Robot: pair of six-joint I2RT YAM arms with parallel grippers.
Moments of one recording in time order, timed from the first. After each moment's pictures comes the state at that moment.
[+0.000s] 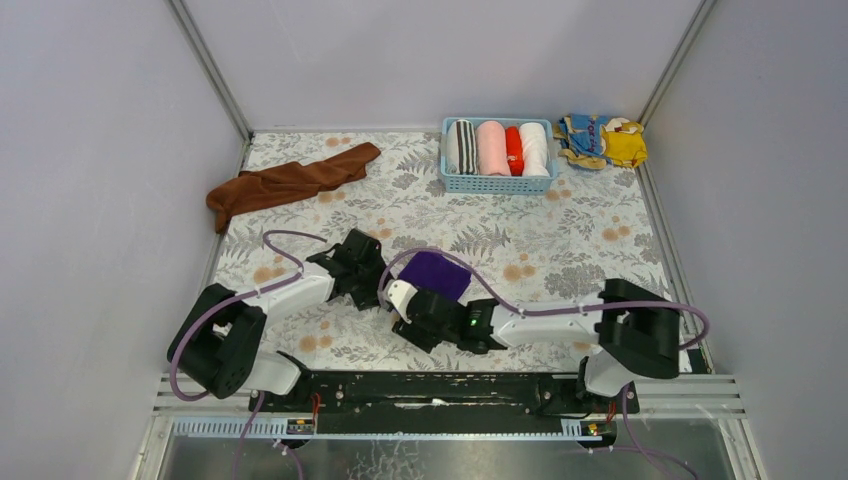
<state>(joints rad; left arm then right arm) -0.52 1.40 0.64 -0.33 0.07 -1.05 1.27 1.55 0.84 -0.10 0.19 0.07</state>
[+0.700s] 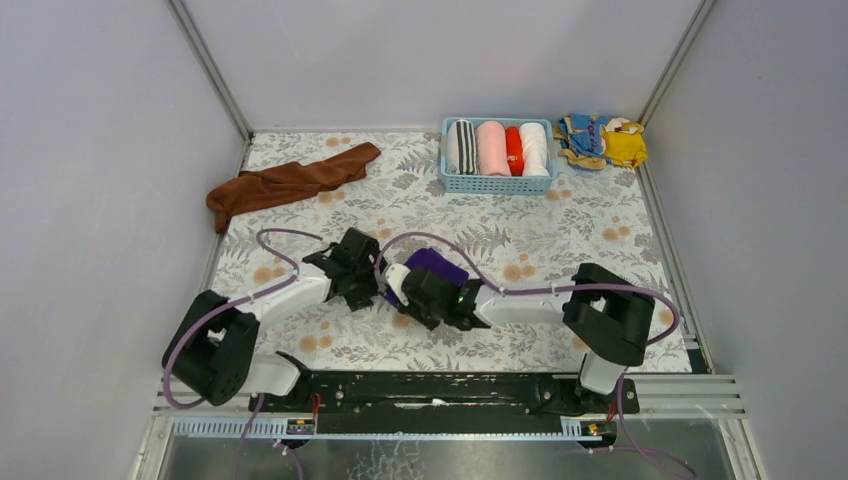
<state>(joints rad) -0.52 1.37 0.65 -0.36 0.03 -1.04 1.18 1.73 0.94 -0.12 0.17 -0.01</state>
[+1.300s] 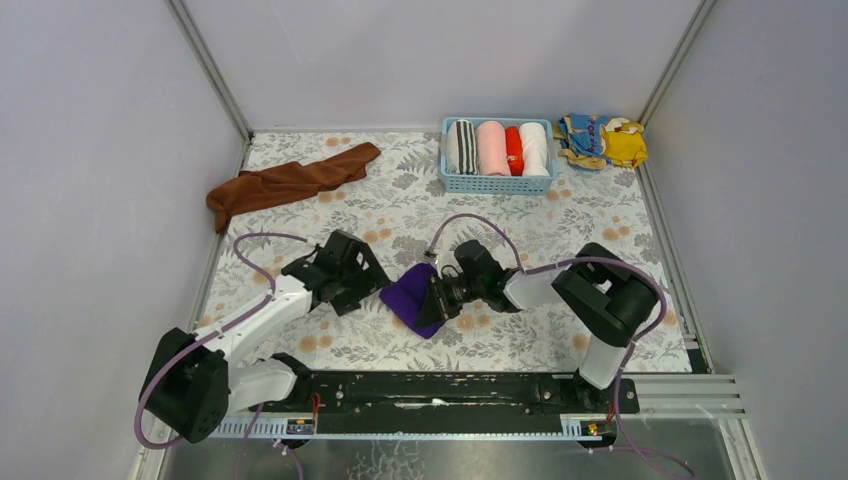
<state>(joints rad) -0.50 1.15 0.64 -0.54 -0.01 -1.05 0.83 1.76 0.69 0.35 -0.68 0.53</state>
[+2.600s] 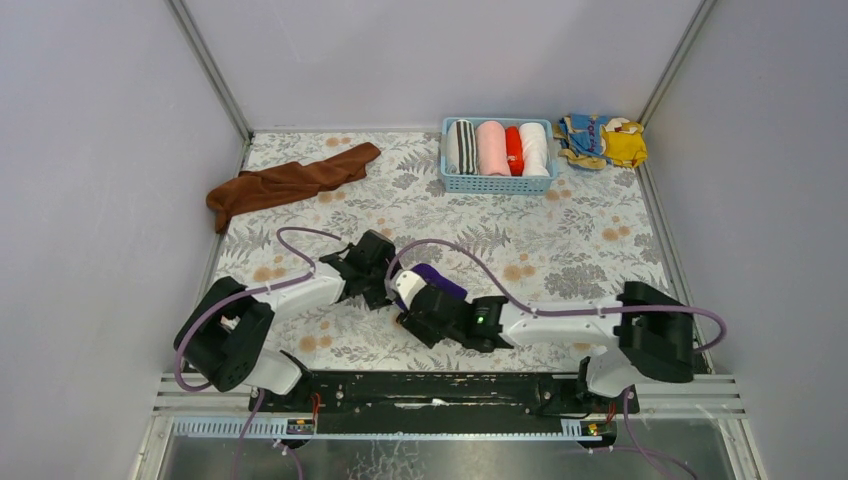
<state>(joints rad) -0.61 1.44 0.66 -0.27 0.05 -1.09 1.27 1.47 0.86 -0.19 0.29 0.16</state>
